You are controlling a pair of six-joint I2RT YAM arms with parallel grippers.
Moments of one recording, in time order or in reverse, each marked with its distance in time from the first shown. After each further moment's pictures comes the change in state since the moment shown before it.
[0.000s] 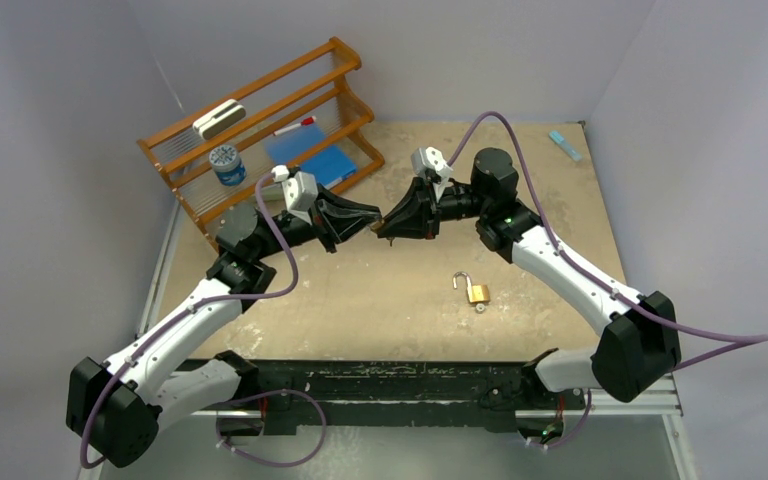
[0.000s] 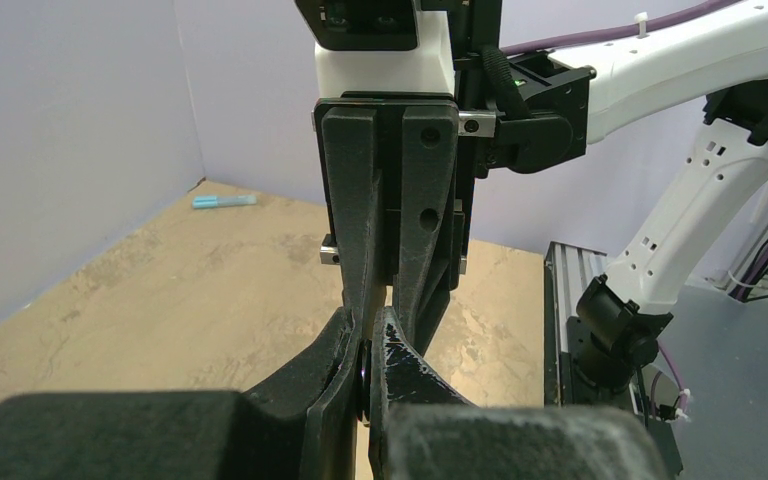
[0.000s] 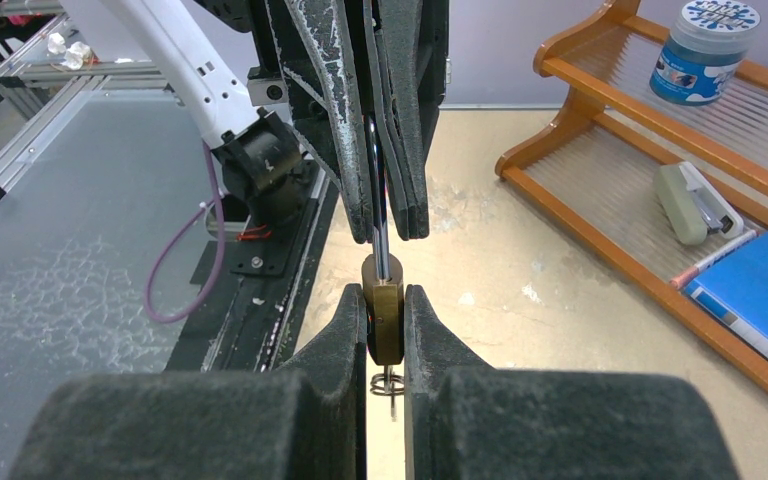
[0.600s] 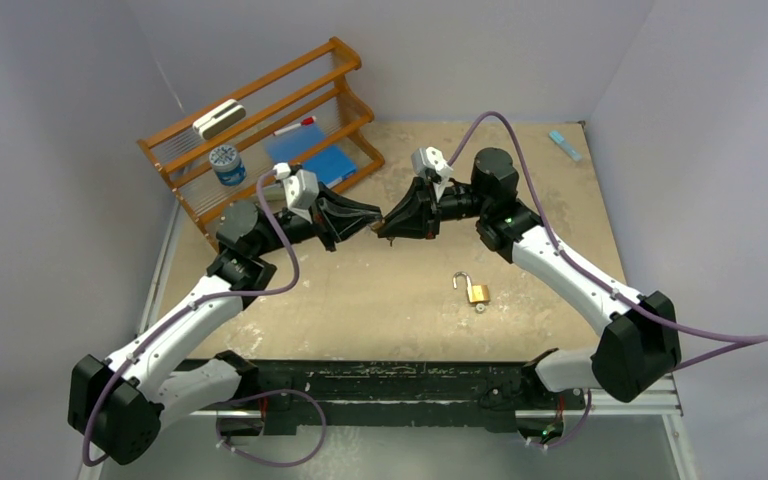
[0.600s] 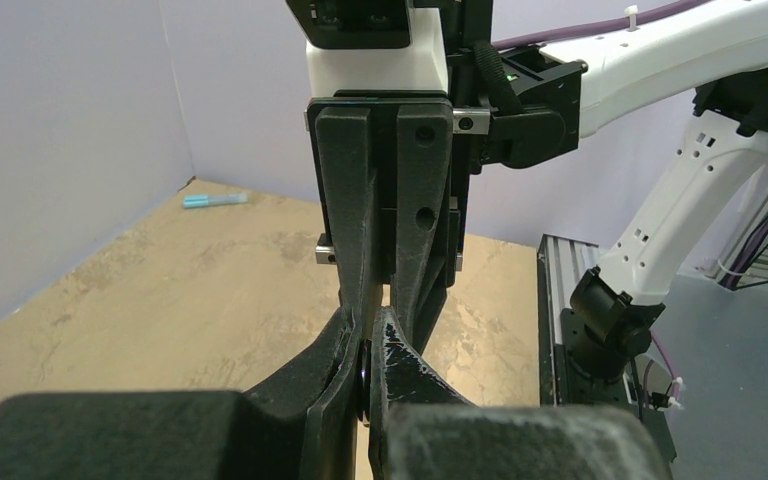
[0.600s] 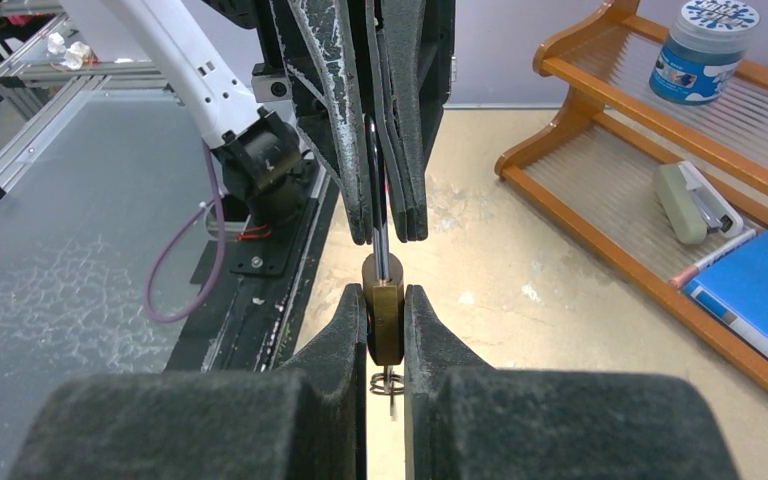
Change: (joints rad) left arm 0.013 0.022 0.020 -0.001 0.048 -0.003; right arm 0.000 0.000 0.000 0.000 0.001 0.001
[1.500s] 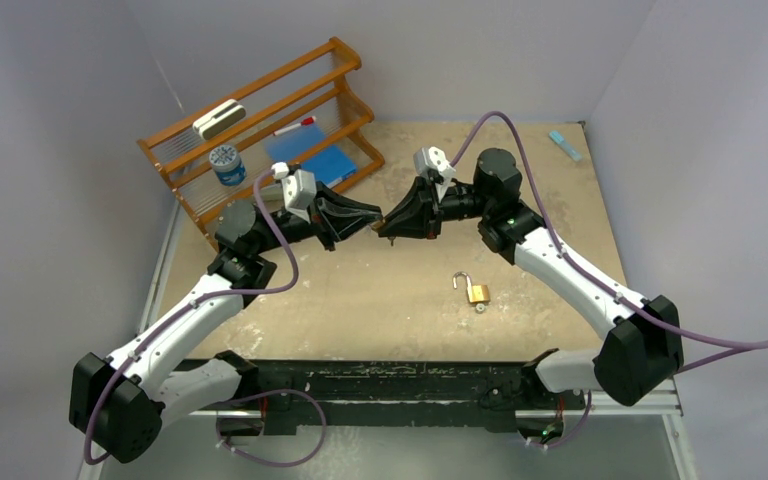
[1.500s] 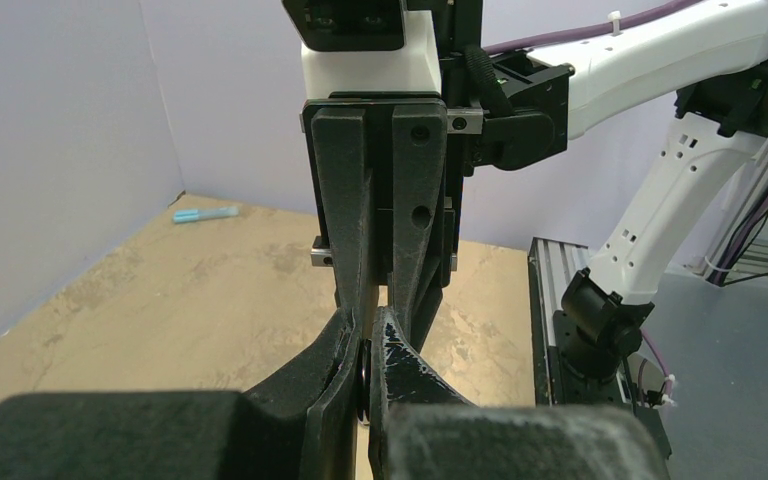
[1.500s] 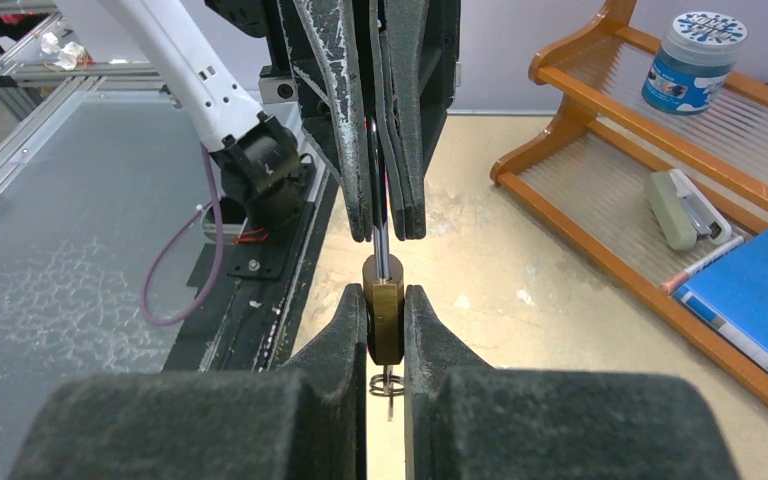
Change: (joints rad) left arm 0.004 0.007 -0.001 0.042 0.032 -0.015; right arm 0.002 -0.019 0.000 0.003 0.007 0.000
